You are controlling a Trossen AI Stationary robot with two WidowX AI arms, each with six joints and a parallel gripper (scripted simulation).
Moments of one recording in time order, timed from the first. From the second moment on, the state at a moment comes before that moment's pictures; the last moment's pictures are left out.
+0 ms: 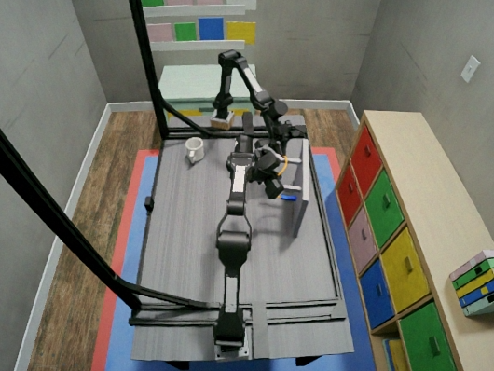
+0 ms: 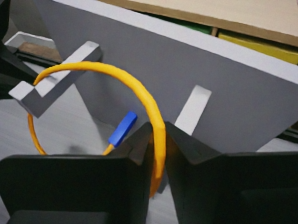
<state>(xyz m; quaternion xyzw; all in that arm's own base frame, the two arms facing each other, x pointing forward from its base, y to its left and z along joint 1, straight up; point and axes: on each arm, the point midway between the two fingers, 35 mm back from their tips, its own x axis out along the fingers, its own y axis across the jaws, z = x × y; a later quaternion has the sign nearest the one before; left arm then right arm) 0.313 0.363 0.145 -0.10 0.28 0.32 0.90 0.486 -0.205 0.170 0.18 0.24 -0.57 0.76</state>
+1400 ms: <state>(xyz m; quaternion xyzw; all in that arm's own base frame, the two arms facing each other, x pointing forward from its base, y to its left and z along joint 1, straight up) 0.313 0.363 0.145 -0.10 0.28 0.32 0.90 0.485 -0.205 0.172 0.18 0.24 -0.57 0.76</state>
